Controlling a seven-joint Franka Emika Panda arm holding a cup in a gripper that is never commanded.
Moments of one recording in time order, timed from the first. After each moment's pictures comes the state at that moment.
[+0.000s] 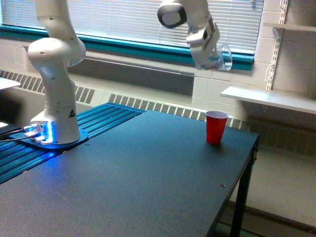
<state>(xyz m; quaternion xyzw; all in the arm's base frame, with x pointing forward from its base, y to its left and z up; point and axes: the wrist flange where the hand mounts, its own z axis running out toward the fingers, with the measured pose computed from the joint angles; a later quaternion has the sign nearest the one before) 0.463 0.248 0.429 -0.88 0.39 -0.03 0.26</state>
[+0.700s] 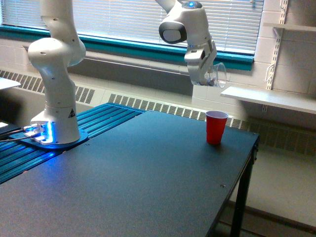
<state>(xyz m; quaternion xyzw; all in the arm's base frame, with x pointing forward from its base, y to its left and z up) 0.457 0.266 0.365 -0.89 0.39 0.01 0.24</state>
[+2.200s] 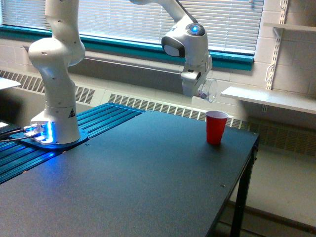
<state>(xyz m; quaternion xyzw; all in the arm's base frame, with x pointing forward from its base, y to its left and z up) 0.445 0.289 0.308 -0.86 0.41 0.13 0.26</state>
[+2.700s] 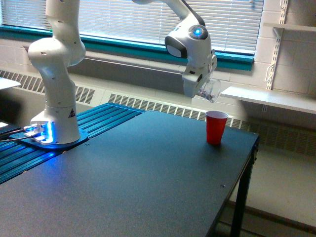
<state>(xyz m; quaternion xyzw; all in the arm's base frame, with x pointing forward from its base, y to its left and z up) 0.457 0.280 0.304 -0.83 0.44 0.17 0.28</state>
